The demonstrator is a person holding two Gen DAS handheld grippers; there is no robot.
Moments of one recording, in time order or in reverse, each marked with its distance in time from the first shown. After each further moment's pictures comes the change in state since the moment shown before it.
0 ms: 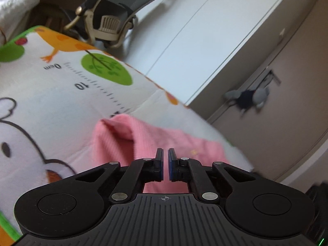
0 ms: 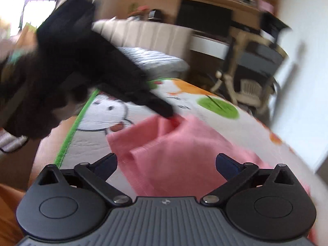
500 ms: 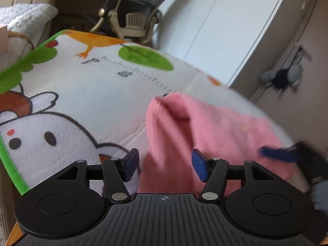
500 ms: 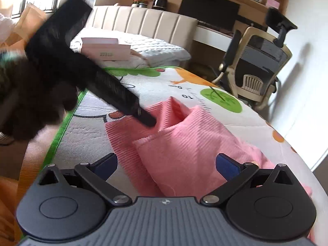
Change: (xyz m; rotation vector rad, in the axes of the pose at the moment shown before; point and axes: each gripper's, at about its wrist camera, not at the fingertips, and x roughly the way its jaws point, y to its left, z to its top) left arm 0.008 0.025 -0.030 0.129 0.028 0.283; right arm 0.011 0.006 -0.001 -0.025 0.070 -0.019
